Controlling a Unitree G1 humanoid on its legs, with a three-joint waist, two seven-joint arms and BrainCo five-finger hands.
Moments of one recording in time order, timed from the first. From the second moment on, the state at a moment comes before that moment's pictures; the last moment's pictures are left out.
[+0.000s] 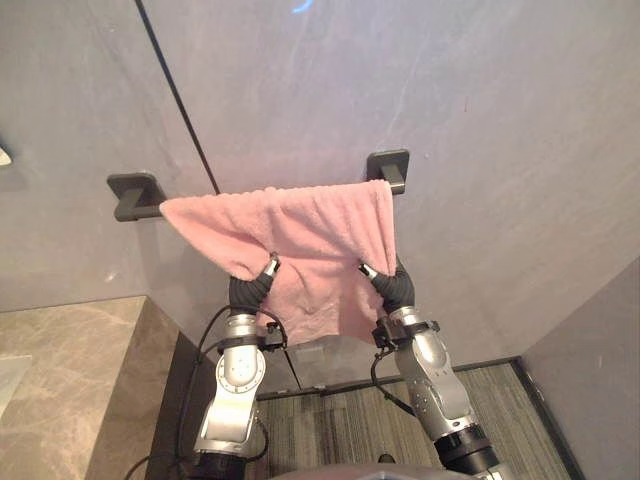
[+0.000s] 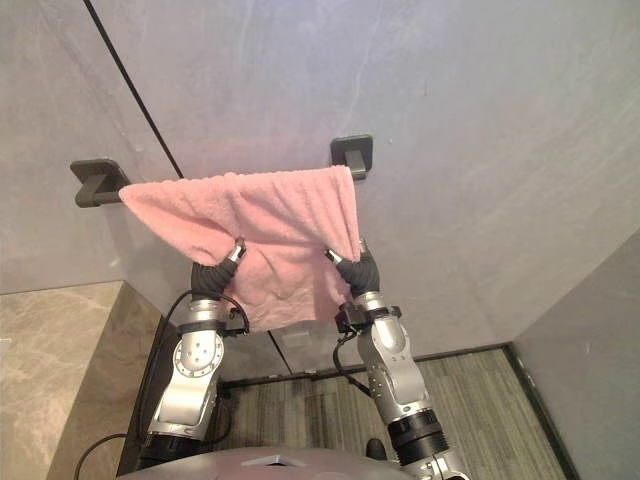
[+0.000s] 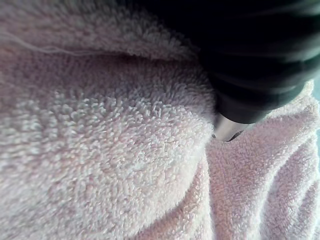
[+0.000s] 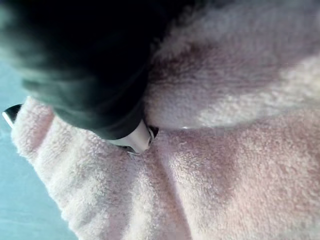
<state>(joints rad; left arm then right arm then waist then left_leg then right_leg) 0.08 0.01 -0.08 -0.08 0.22 -0.21 0.27 -0.06 0.01 0.21 0.09 0.33 -0.17 0.04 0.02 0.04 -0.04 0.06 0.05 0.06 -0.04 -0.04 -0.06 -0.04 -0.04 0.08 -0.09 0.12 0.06</state>
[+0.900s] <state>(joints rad) 0.09 -0.04 0.09 -0.12 0.16 -0.22 0.34 -0.06 0.05 0.02 0.07 0.32 -0.20 -0.08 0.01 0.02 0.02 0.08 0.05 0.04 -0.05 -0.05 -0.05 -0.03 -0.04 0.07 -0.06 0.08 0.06</state>
